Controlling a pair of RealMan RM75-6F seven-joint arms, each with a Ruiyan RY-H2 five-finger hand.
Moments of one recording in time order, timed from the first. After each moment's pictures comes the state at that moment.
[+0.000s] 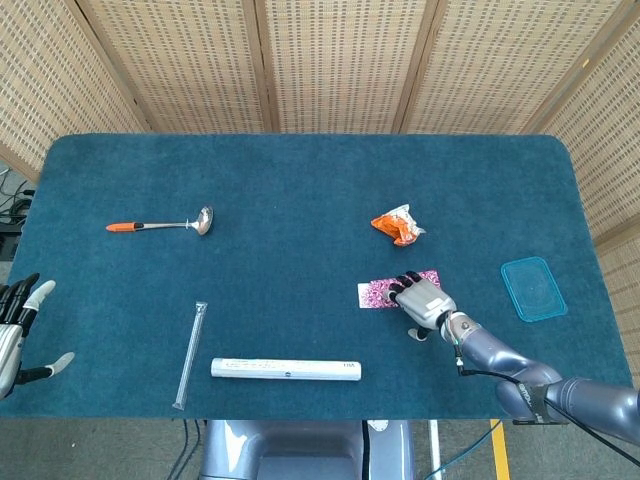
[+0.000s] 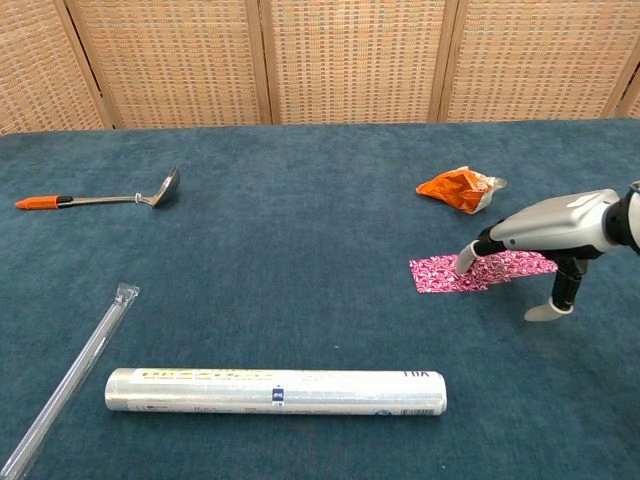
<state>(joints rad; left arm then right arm) -0.07 -1.01 -0.02 -1.77 1.48 1.47 0.05 0.91 -1.31 -0.03 -1.49 -1.09 0.54 -0.28</state>
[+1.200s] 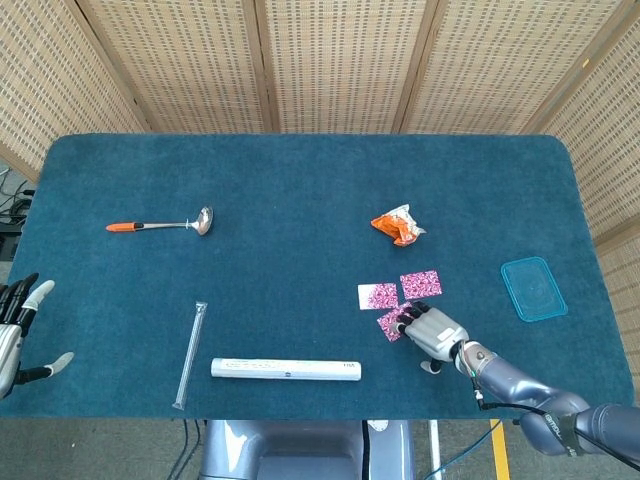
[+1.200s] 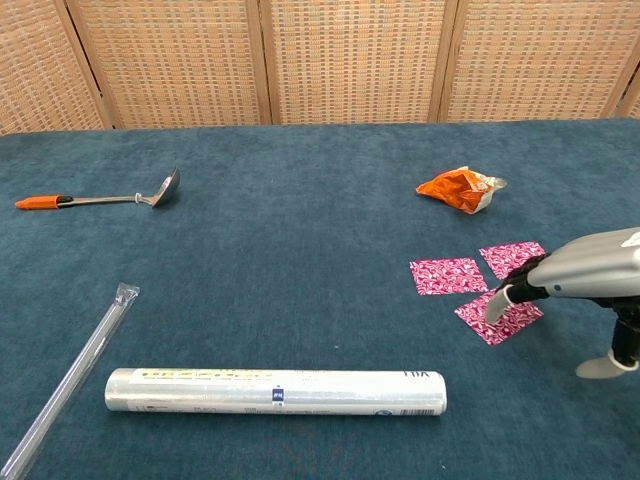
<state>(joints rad) -0.07 -1.01 -0.02 -1.76 1.49 1.47 0.04 0.87 -1.19 -0.12 -1.69 -1.17 0.55 -0.29</state>
